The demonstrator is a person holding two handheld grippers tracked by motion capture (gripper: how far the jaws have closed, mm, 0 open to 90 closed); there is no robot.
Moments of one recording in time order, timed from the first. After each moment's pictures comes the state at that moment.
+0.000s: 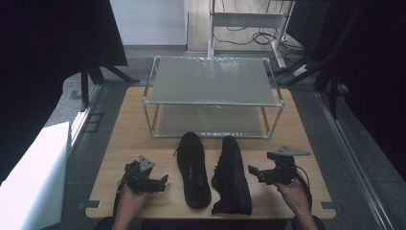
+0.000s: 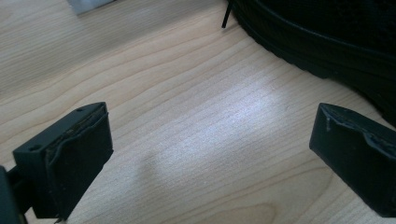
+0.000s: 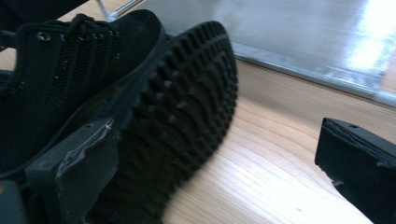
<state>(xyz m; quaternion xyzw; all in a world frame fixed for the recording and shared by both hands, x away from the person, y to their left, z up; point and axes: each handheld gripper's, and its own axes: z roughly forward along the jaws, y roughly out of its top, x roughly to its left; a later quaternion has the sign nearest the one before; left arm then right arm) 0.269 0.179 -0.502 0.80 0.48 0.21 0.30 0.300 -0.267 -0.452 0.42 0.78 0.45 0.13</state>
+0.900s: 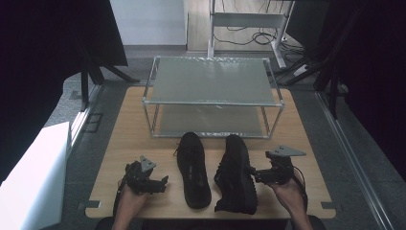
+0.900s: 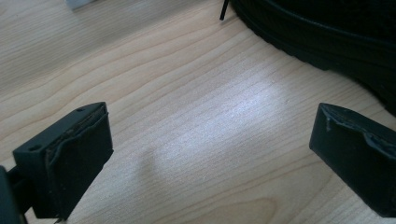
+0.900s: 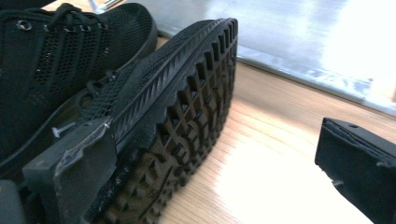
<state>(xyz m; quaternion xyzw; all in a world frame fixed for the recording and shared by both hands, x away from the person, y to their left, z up) 0.269 0.177 -0.503 0.80 0.48 0.21 0.29 0.301 -0.261 -0.454 0.42 0.78 0.43 0.15</state>
